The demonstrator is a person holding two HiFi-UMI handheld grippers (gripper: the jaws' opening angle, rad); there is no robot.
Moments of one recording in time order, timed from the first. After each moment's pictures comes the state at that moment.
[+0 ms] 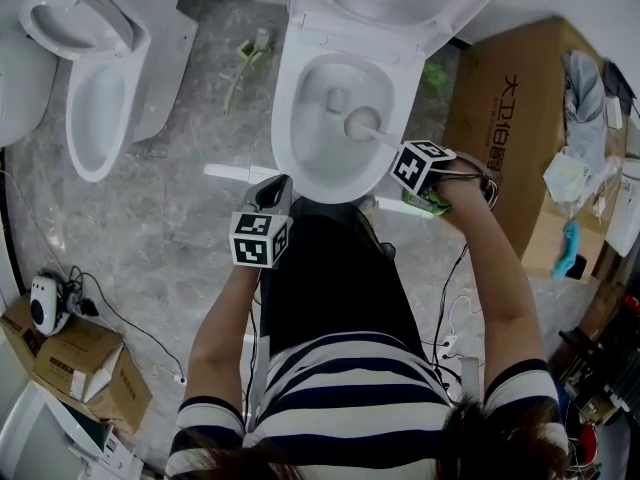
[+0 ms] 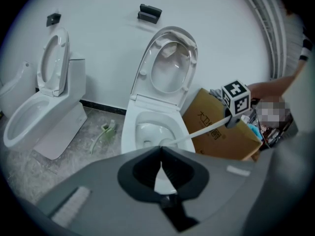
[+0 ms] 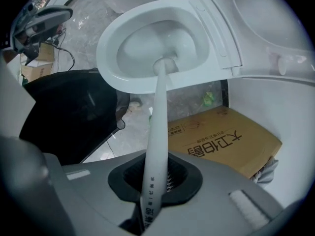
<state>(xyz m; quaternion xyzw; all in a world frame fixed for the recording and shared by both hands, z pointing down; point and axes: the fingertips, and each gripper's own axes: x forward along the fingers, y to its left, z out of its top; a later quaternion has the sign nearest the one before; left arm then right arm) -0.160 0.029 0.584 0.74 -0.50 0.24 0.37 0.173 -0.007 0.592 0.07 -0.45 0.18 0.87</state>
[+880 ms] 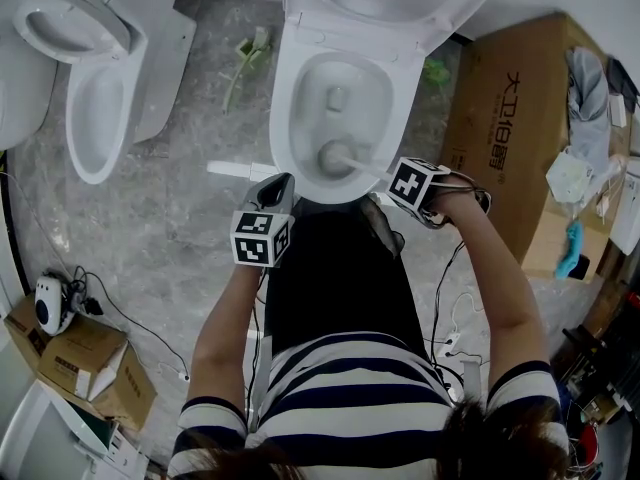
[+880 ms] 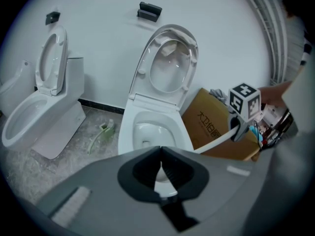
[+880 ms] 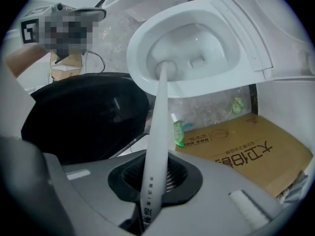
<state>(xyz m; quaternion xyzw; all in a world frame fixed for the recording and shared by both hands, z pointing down) -0.149 0.020 0.587 0.74 -0.50 0.24 0.38 0.146 0.051 0.602 -0.03 -0.51 0.26 0.82</state>
